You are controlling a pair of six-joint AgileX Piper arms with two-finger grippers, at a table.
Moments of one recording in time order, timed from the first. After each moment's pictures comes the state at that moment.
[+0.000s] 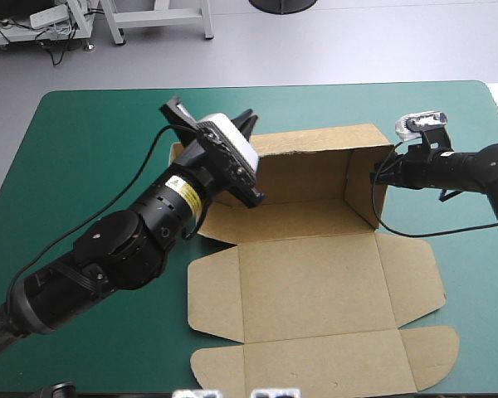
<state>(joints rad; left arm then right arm) -1.01 1.26 -1.30 1.19 0.45 -0.43 -0.12 1.46 -1.17 0.79 0.79 -0.82</state>
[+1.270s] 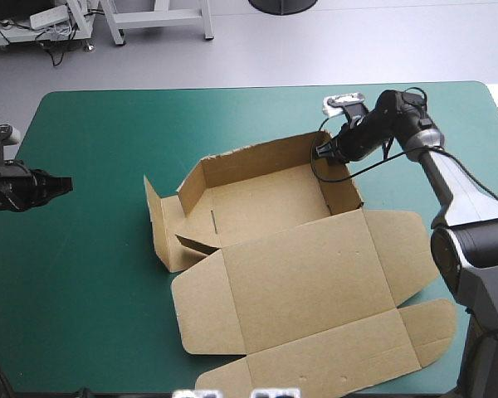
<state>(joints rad) 0.48 1.28 -1.30 -0.65 1.21 0.63 0.16 2.02 -1.83 0.35 1.04 -0.32</state>
